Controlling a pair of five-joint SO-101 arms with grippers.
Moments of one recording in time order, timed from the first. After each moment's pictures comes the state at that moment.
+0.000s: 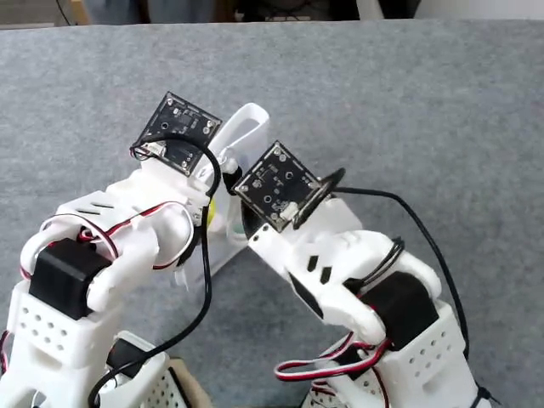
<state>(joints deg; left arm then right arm) 21.4 -48.0 8.7 90.2 -6.7 -34.5 -57.0 28.9 71.3 19.1</state>
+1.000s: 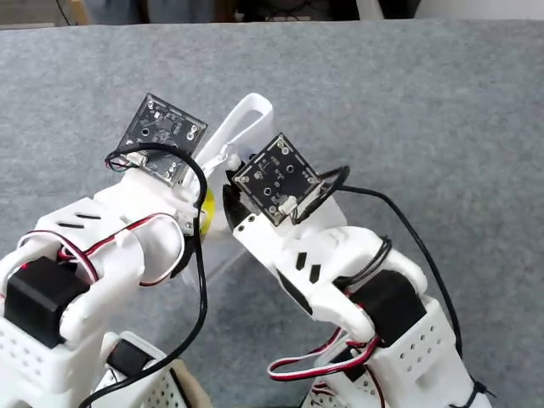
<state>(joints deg) 24.4 -48.4 0.7 93.8 -3.9 -36.8 -56.9 32.1 61.5 13.7</state>
